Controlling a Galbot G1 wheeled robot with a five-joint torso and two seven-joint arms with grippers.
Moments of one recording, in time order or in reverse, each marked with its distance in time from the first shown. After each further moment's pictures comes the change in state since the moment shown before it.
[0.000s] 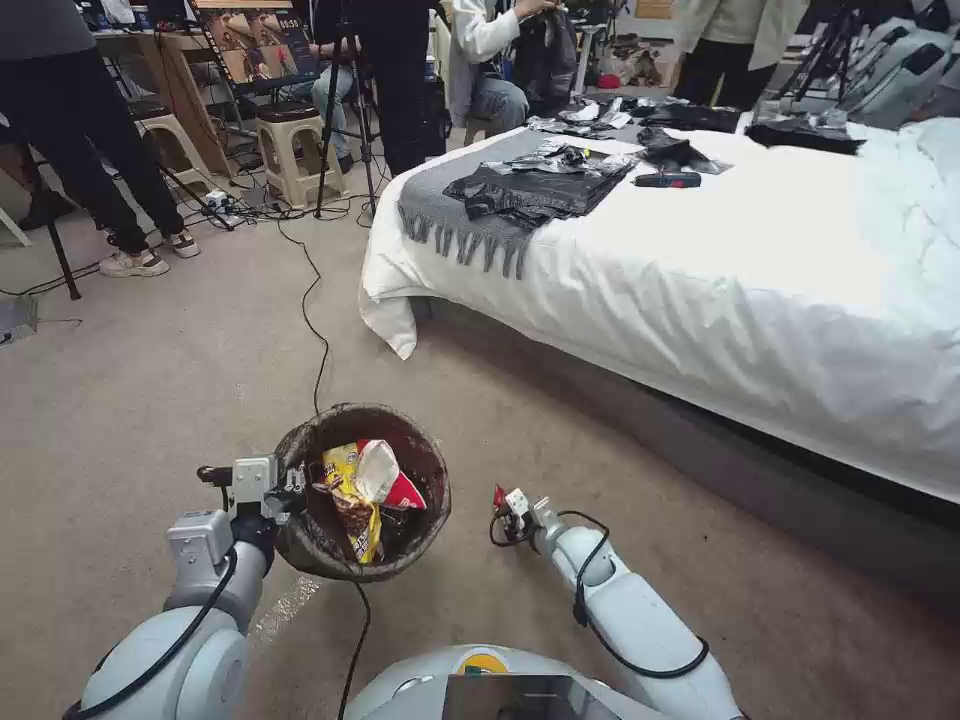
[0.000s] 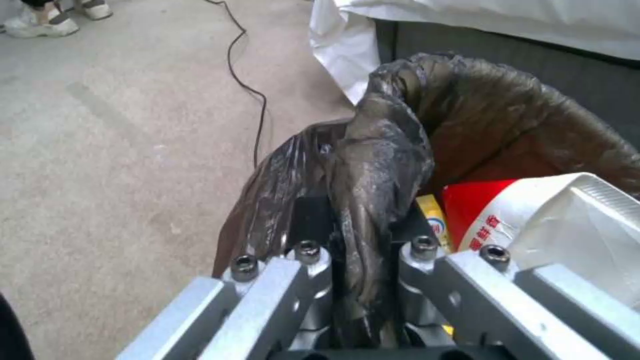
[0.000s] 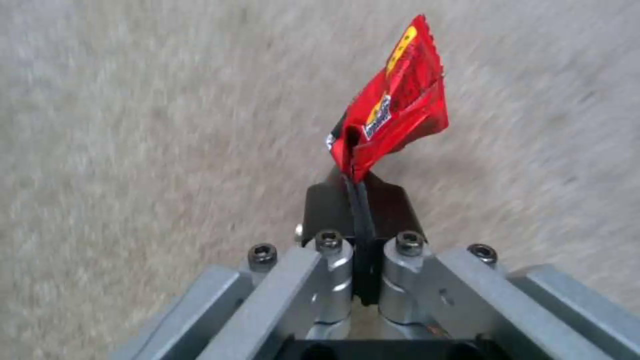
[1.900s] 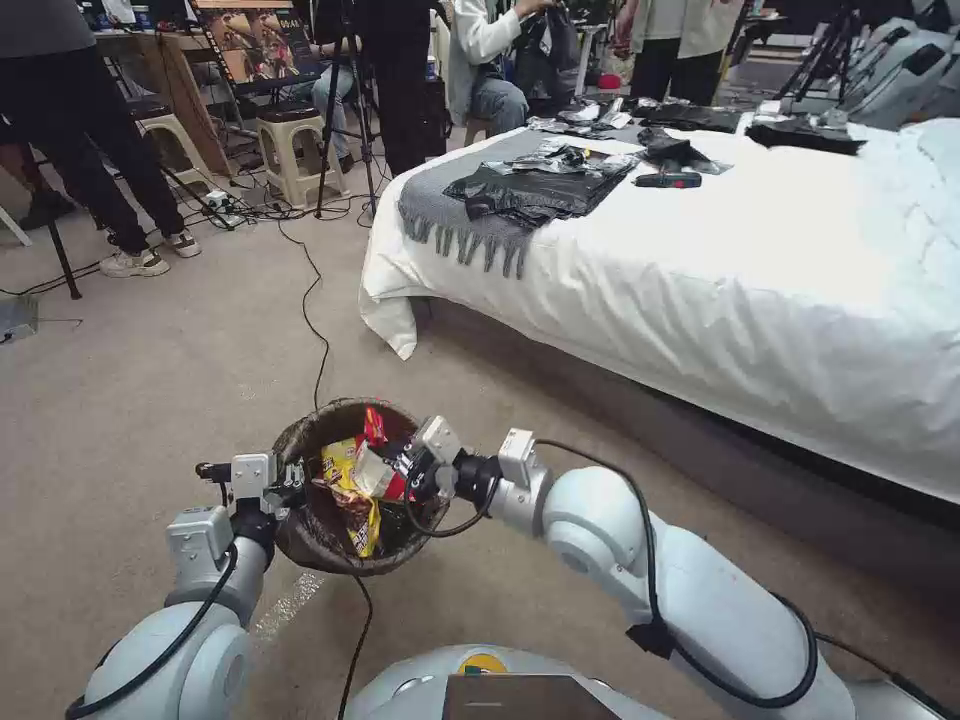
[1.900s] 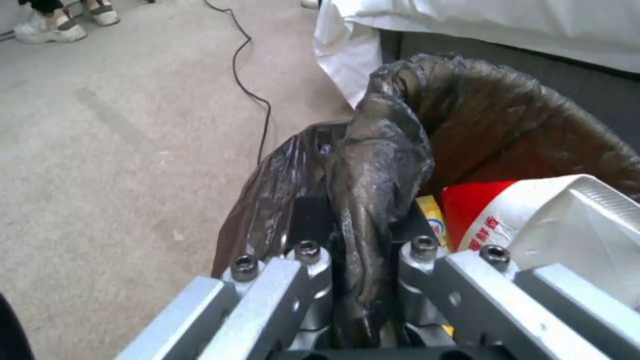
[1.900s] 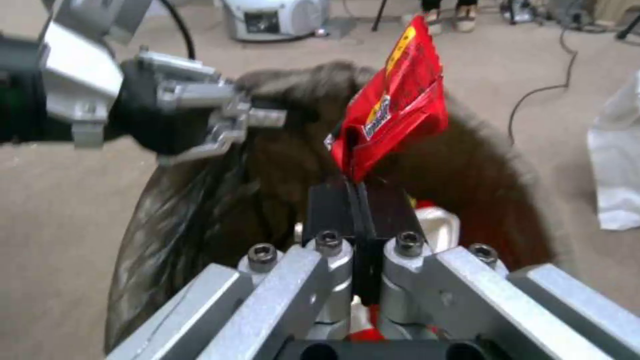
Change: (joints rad) left arm -0.022 -0.006 0.004 0.000 0.001 0.003 -0.012; right arm 0.194 -0.250 -0.347 0.890 0.487 -0.241 0.100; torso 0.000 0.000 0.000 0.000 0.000
